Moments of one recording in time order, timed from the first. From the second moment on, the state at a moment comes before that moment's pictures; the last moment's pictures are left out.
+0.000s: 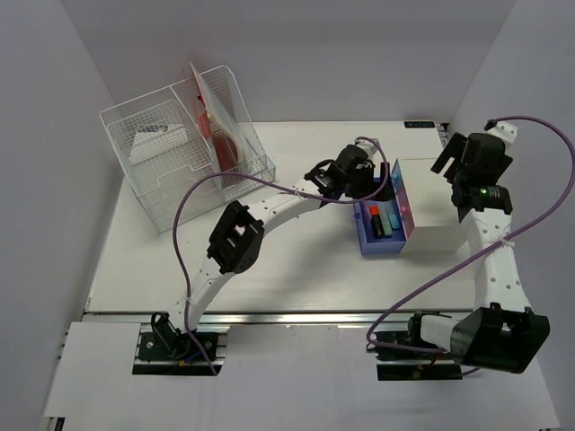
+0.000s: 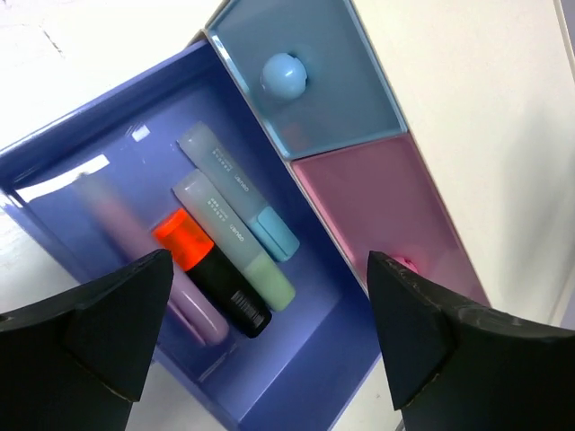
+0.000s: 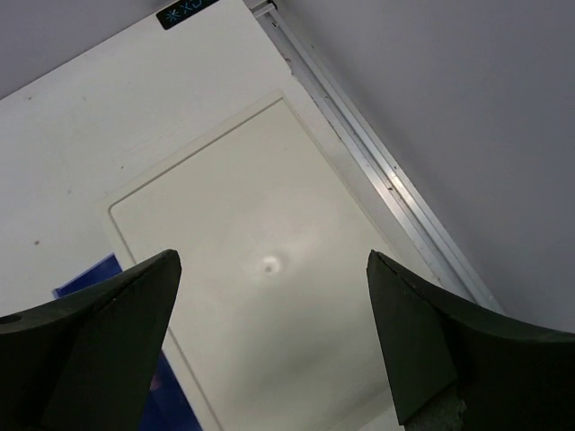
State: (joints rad) left arm -0.88 2.43 2.18 -0.24 0.16 -0.61; right arm -0.07 1.17 1.17 -0.46 0.32 0.28
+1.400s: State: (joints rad) left arm -0.83 2.63 2.19 -0.06 0.37 -0.51; right arm -0.40 1.52 1.17 -0.30 -0.24 0.17
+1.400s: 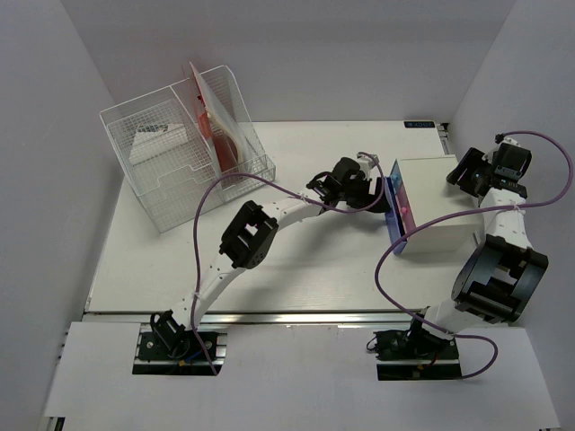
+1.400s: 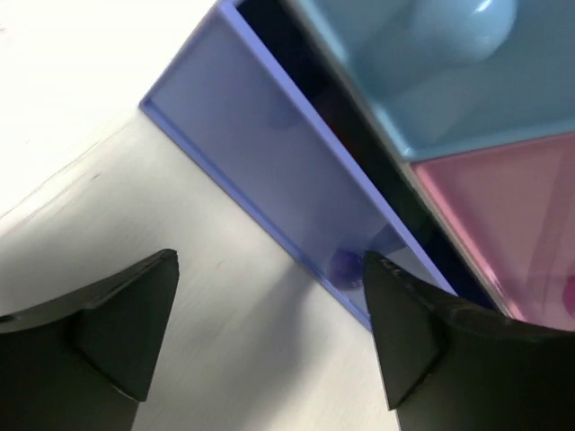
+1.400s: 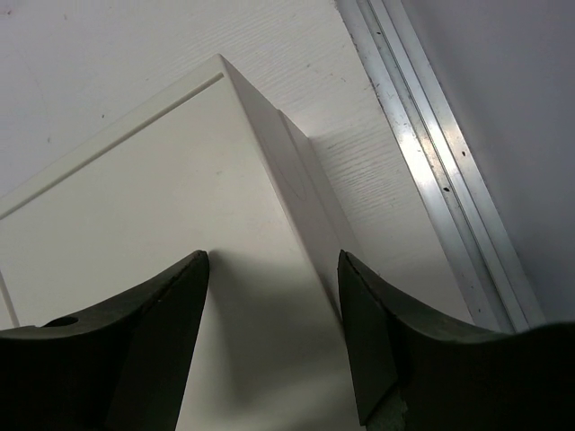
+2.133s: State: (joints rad) left arm -0.83 2.44 1.98 -0.08 0.21 -0.59; right arm -0.39 1.60 1.40 -0.45 -0.18 0.20
